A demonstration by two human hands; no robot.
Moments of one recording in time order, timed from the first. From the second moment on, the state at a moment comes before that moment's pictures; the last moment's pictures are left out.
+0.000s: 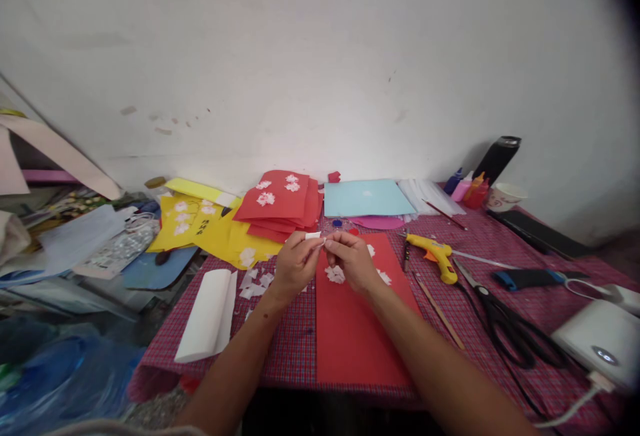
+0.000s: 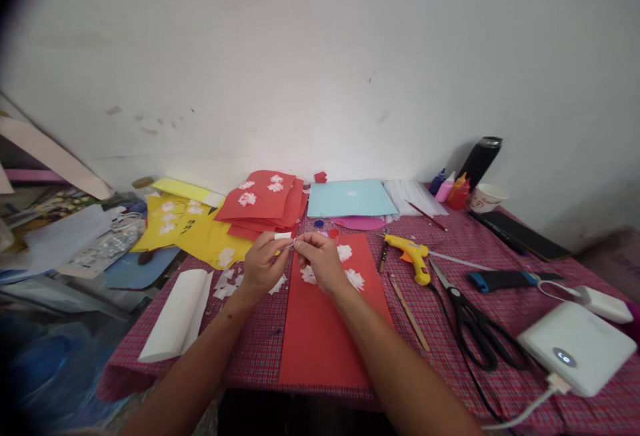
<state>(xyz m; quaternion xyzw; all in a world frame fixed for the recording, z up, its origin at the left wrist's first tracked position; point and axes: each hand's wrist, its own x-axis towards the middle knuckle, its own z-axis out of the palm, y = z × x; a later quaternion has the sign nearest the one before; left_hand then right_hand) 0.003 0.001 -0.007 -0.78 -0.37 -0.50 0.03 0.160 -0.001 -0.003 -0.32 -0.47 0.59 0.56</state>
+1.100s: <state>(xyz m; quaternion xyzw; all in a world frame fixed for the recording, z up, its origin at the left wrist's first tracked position) 0.004 -0.001 0.001 -0.77 -0.38 -0.51 -0.06 0.161 0.001 -0.006 -0.34 -0.50 0.57 0.55</state>
